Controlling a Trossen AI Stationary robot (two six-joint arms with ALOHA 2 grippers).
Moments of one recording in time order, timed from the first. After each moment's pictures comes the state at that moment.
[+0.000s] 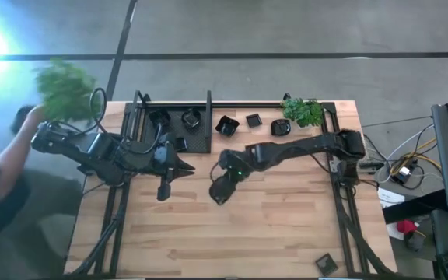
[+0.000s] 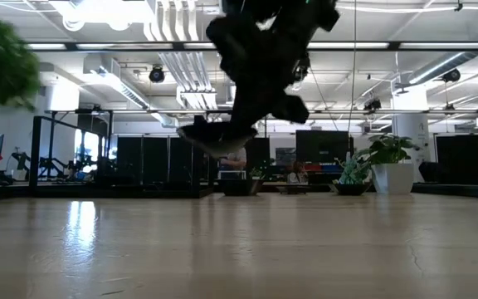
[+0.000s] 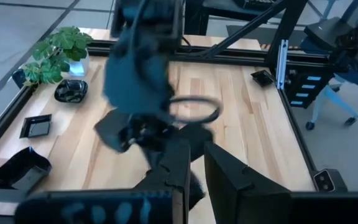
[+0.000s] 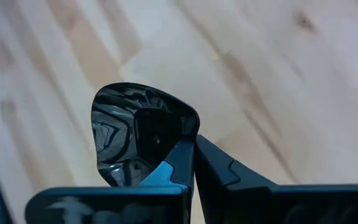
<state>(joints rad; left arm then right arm) -0.31 1.08 1.27 -0.65 -0.27 -0.23 0.03 1.93 1.45 -0.56 -0.08 0.75</state>
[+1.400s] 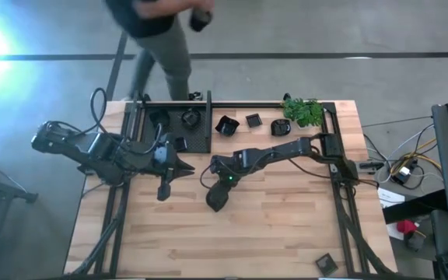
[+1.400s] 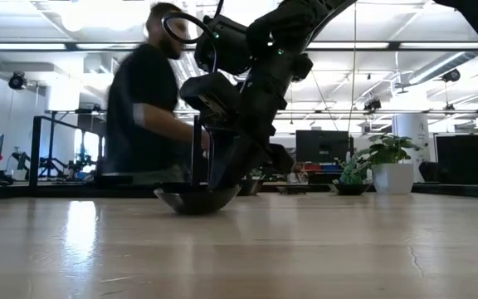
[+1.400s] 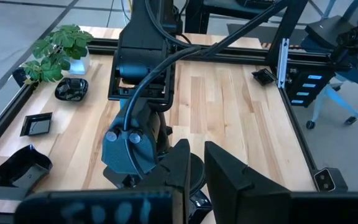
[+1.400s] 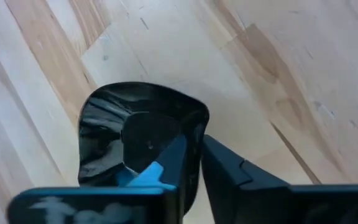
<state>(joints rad) -0.31 1.08 1.27 -0.66 -0.27 -0.24 0.01 2.13 1.51 -0.48 -0.21 0.76</state>
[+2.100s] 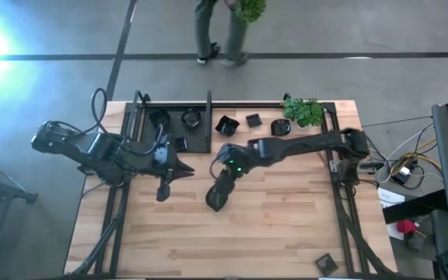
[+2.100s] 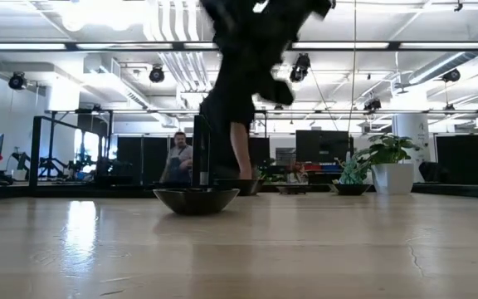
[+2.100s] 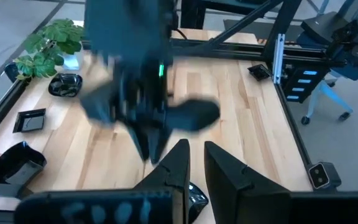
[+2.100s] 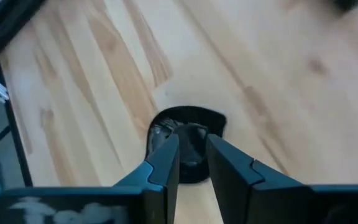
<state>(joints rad) -0.31 1.08 1.27 -0.67 -0.25 -0.24 0.03 1.87 1.53 -0.58 -0.09 0.69</state>
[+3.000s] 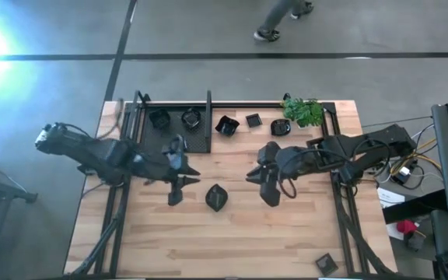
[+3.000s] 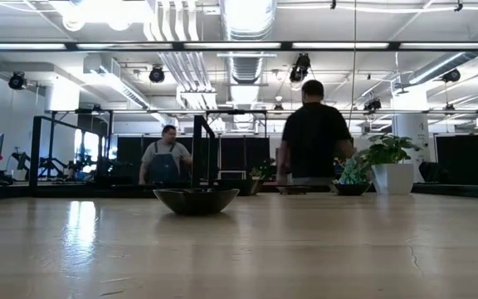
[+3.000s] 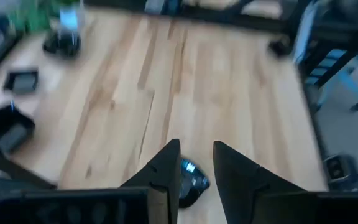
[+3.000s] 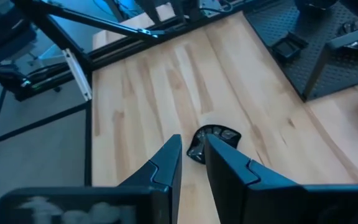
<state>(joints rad) -0.31 1.17 1.23 -0.67 -0.26 -0.34 0.28 1.43 1.52 -0.74 0.19 0.57</state>
